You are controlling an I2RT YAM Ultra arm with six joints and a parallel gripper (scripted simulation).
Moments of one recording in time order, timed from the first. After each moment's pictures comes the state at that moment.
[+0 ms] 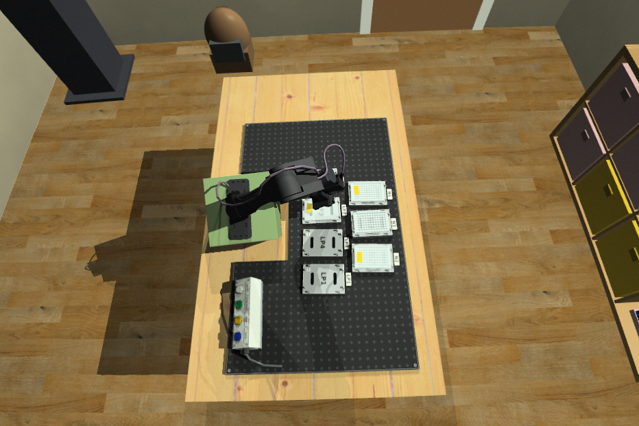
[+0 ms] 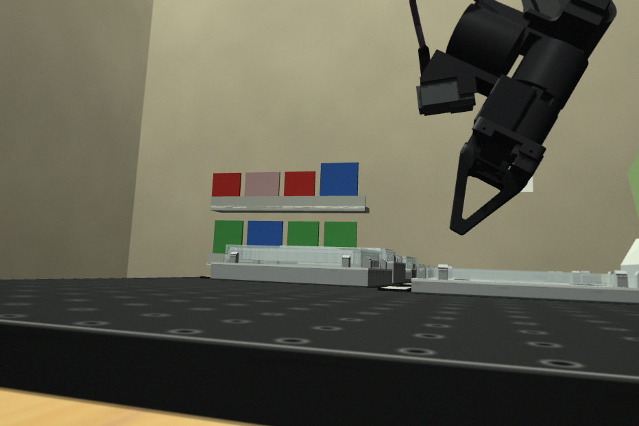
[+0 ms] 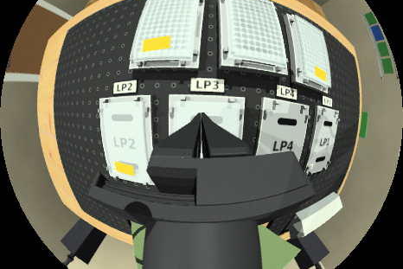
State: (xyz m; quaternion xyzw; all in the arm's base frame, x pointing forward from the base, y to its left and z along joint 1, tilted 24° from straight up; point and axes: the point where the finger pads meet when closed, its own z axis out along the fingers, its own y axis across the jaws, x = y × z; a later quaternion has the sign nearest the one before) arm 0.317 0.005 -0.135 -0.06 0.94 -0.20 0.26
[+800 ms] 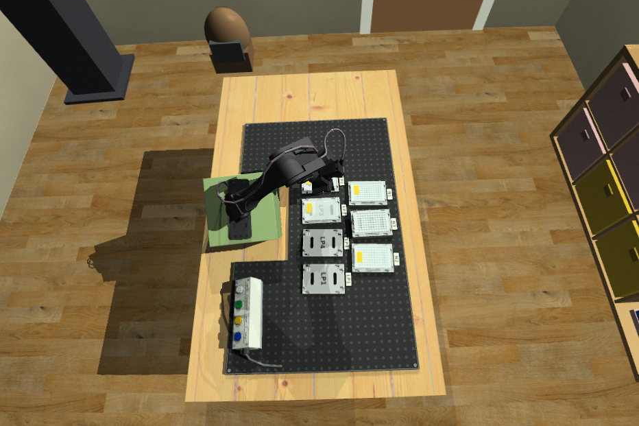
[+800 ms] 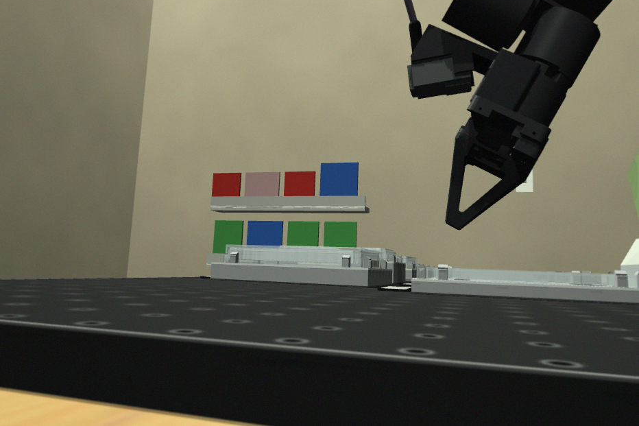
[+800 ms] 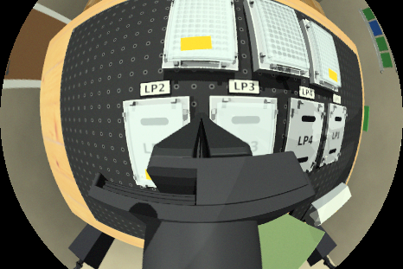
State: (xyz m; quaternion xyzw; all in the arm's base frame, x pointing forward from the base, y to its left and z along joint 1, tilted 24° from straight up) arm 0.320 0.056 -0.157 -0.04 0.94 -0.21 0.26
